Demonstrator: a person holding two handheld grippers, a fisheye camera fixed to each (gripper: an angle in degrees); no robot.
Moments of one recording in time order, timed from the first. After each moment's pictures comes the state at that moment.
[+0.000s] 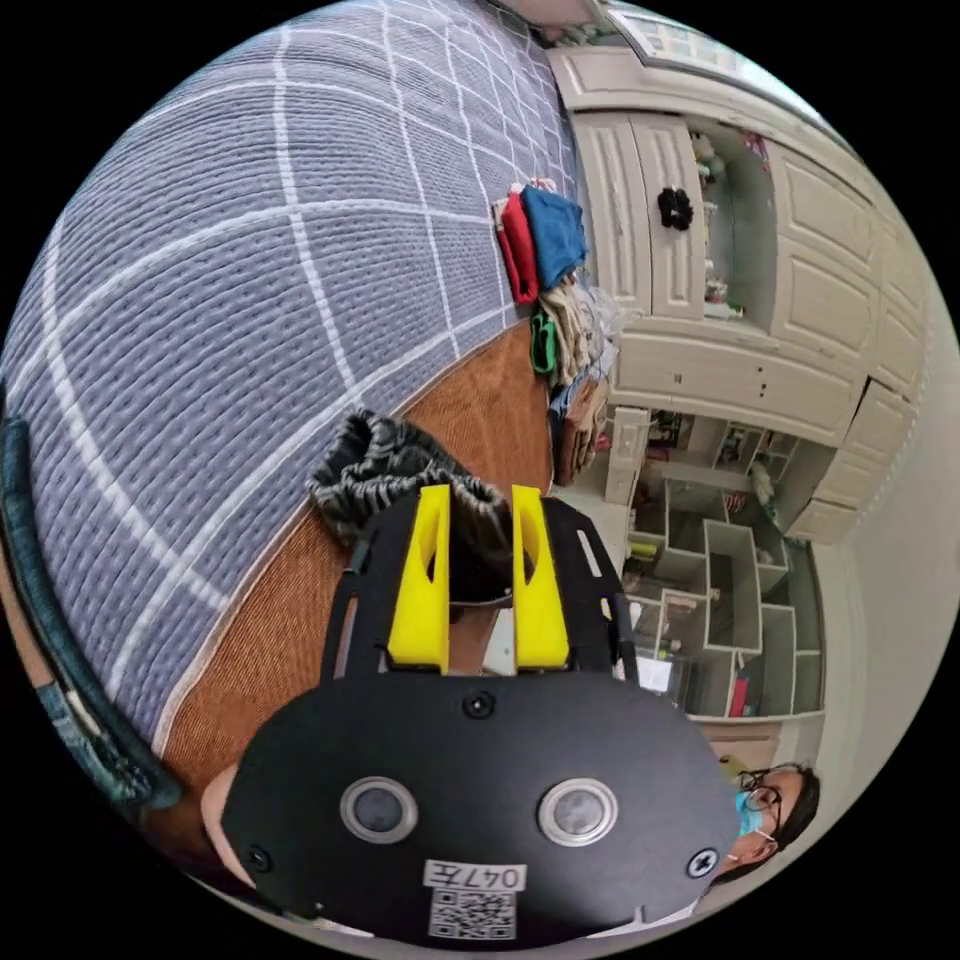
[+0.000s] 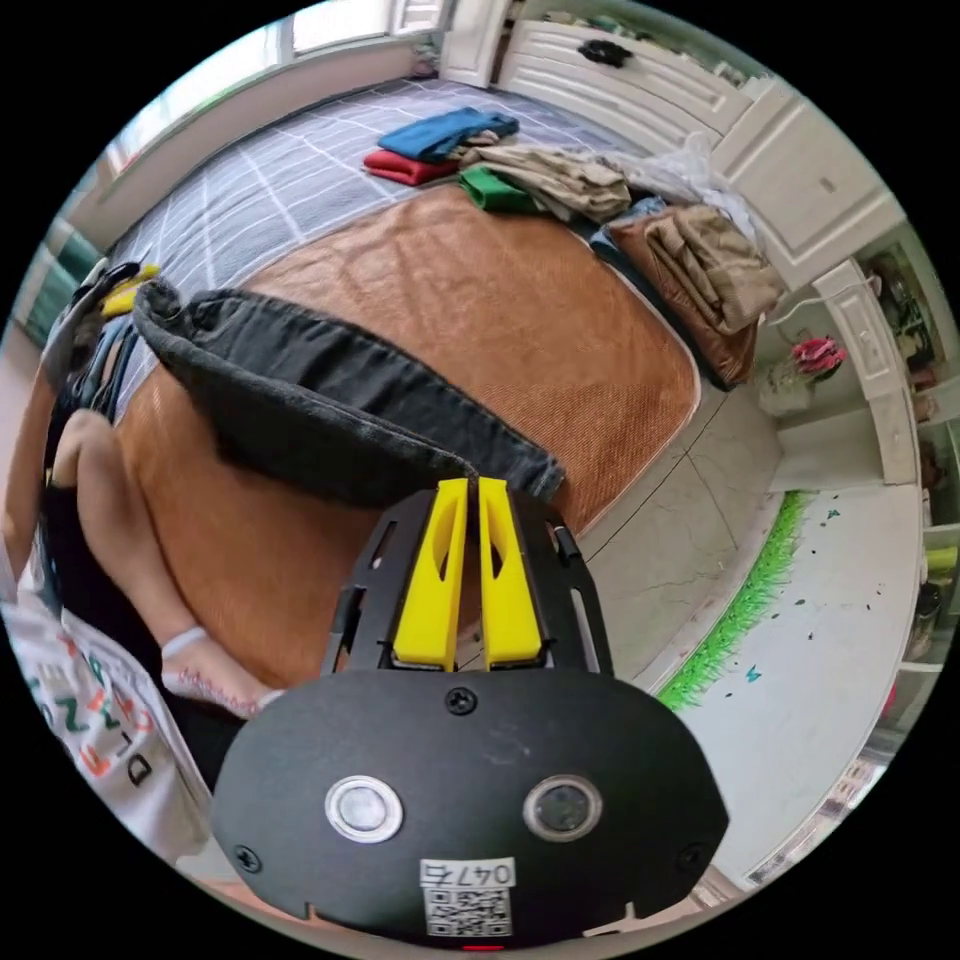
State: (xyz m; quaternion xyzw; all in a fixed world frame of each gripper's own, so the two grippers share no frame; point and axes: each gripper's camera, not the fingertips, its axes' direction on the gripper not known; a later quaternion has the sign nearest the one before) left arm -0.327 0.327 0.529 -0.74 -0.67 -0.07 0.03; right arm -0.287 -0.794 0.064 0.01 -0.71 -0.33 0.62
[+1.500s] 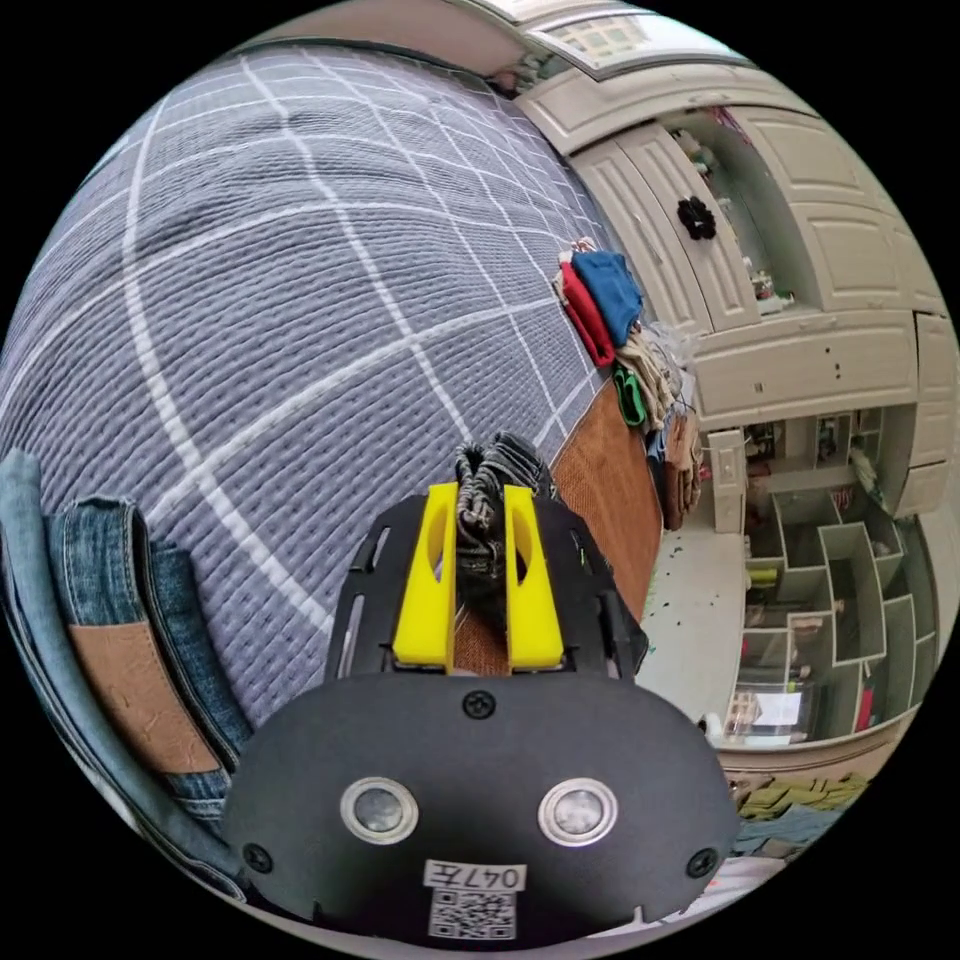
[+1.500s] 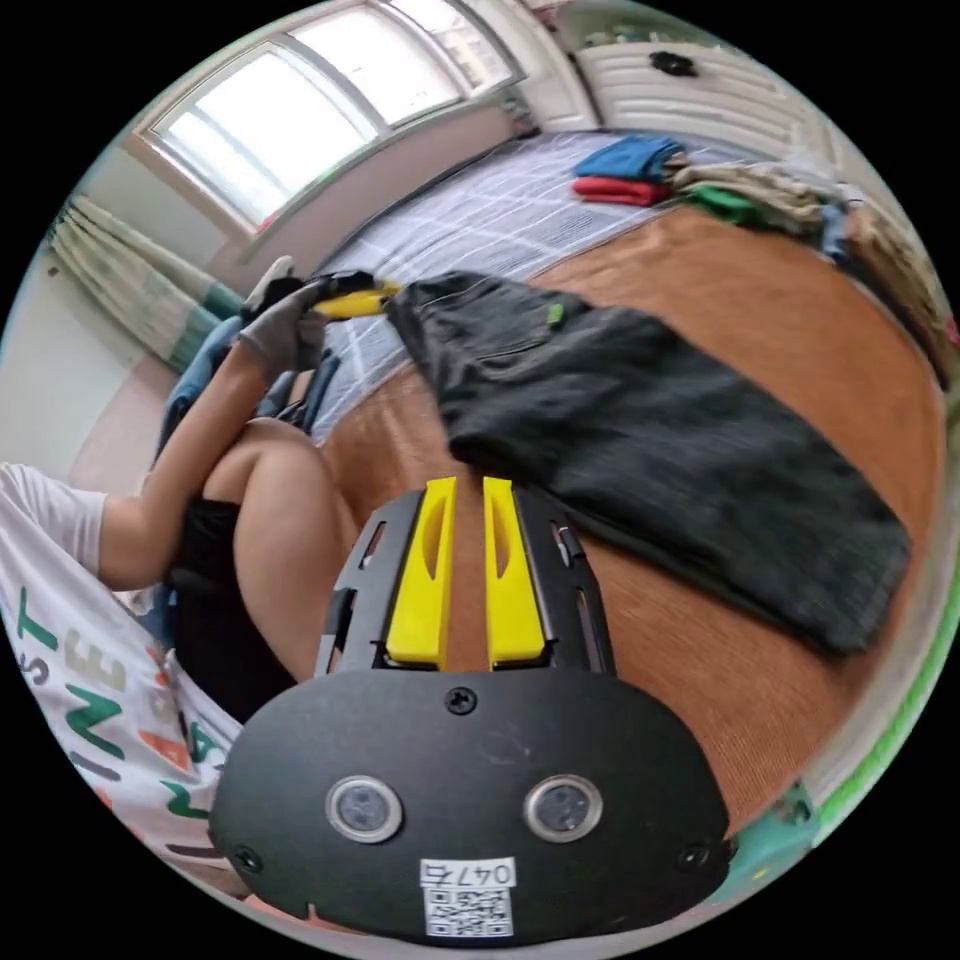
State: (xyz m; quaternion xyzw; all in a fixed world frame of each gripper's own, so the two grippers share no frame) left arm -0.306 0.351 0.549 -0.78 -0.61 0.13 -0.01; right arm -0.322 -0.634 -0.103 -0.02 -0.89 -0.23 0.39
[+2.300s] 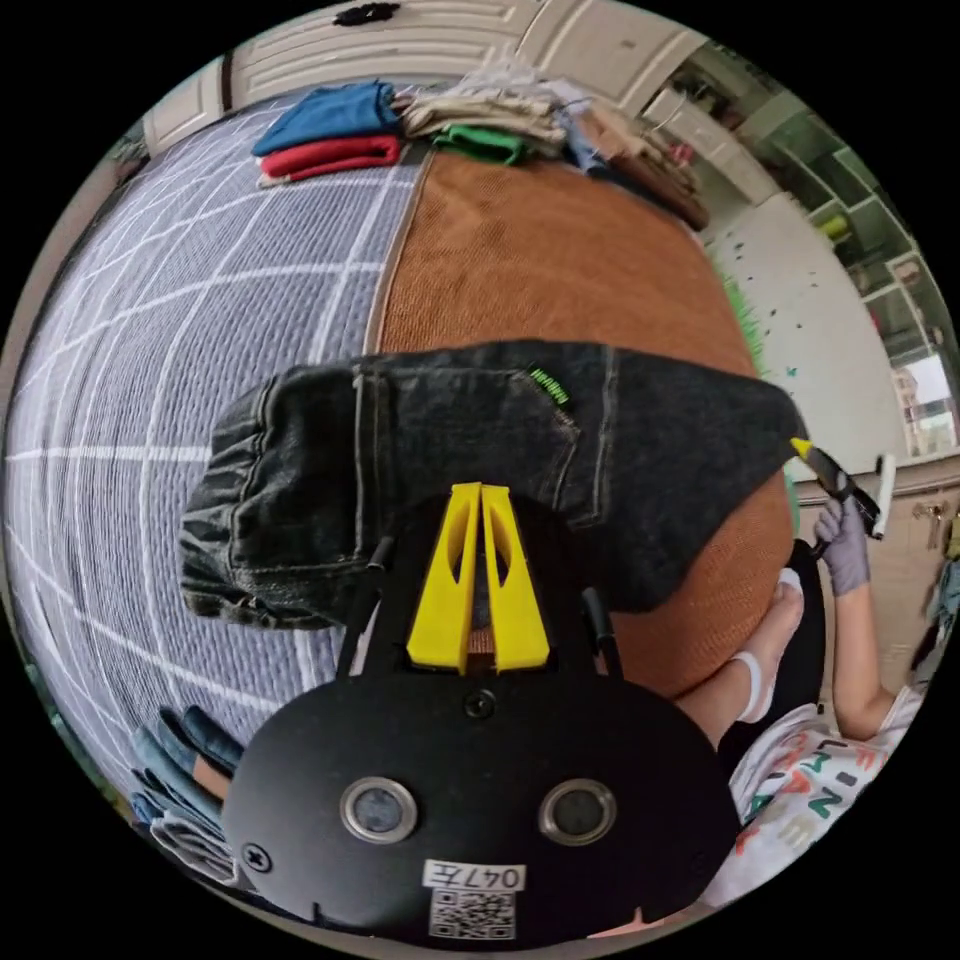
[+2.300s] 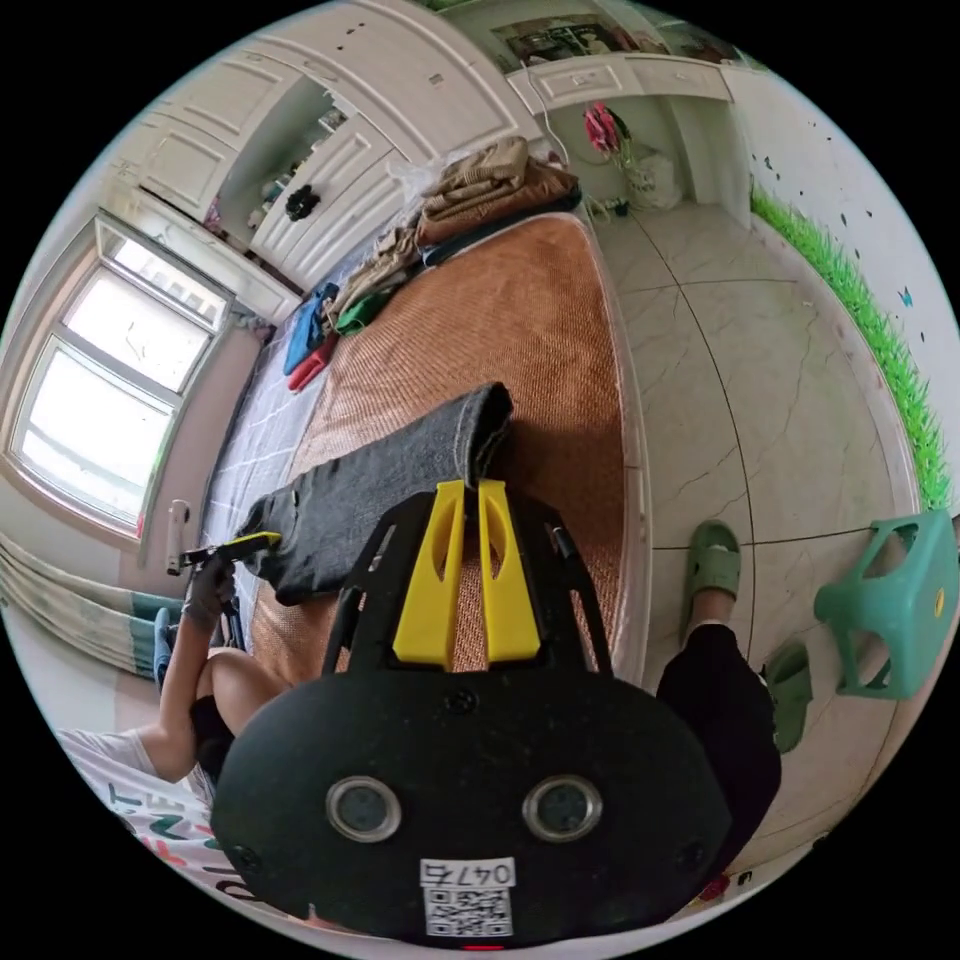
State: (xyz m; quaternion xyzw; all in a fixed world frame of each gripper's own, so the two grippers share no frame) left arm -0.183 0.523 0.329 -0.89 -0.28 0.13 -0.33; right arm -0.295 -0.575 0.174 -0.24 -0.81 0.10 0.53
